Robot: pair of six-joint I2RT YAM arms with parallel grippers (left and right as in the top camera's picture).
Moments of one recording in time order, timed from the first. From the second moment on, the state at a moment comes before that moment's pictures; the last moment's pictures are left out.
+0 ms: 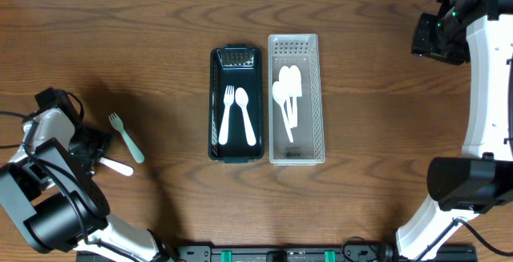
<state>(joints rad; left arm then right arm) 0.58 1.83 1.06 -0.80 -0.15 -0.70 -0.07 1.94 2.22 -1.60 0.07 0.26</state>
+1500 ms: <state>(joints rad) 0.53 1.88 1.09 -0.74 -0.09 -0.70 -0.07 1.94 2.22 -1.59 0.07 0.26</state>
